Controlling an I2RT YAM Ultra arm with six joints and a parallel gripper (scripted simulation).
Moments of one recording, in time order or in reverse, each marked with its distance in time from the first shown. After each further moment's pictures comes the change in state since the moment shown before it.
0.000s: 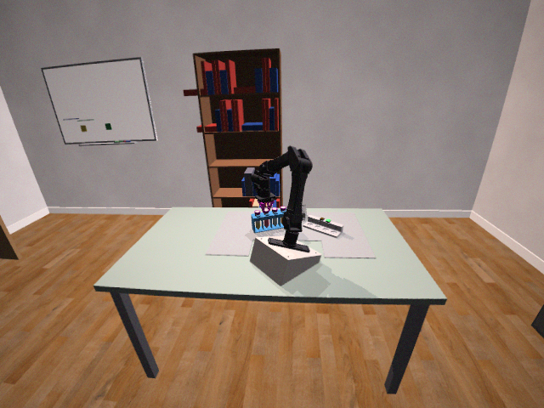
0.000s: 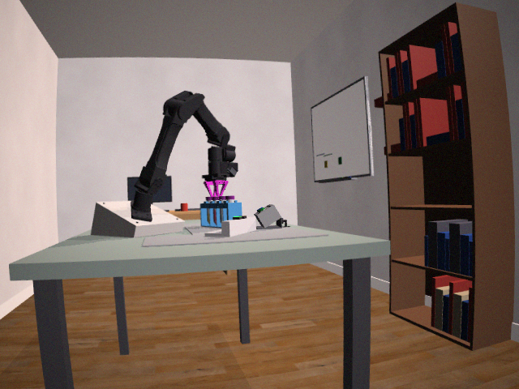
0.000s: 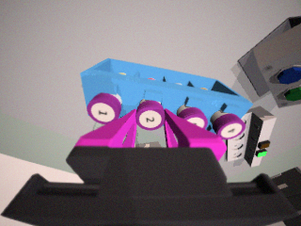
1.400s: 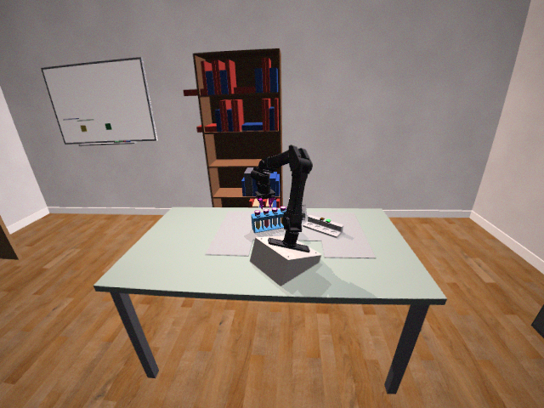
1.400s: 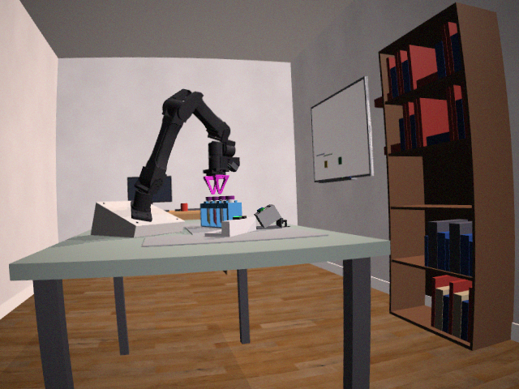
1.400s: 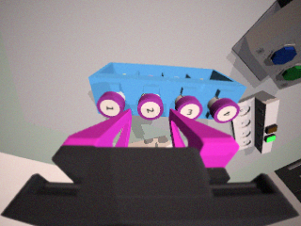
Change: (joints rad) arm 0.022 -0.009 0.072 -0.091 -0.002 0.146
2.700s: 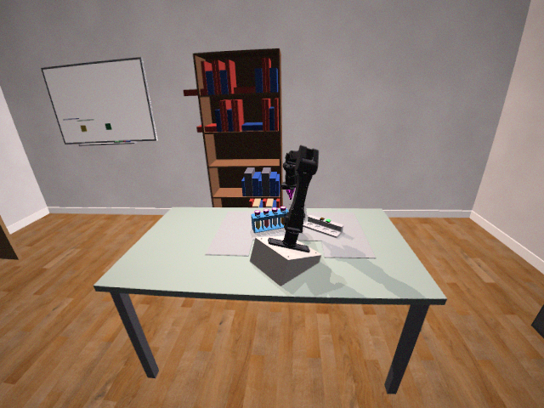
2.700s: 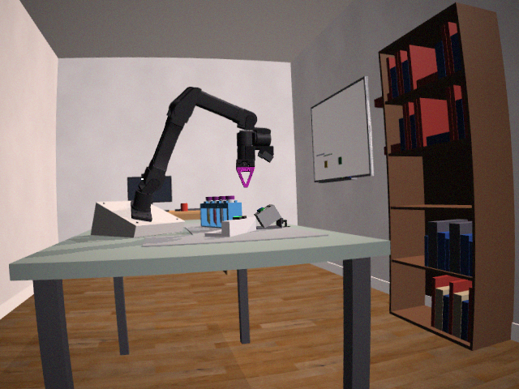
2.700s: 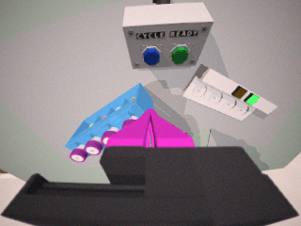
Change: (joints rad) arm -0.483 -0.011 0.279 -0.126 -0.043 0.129
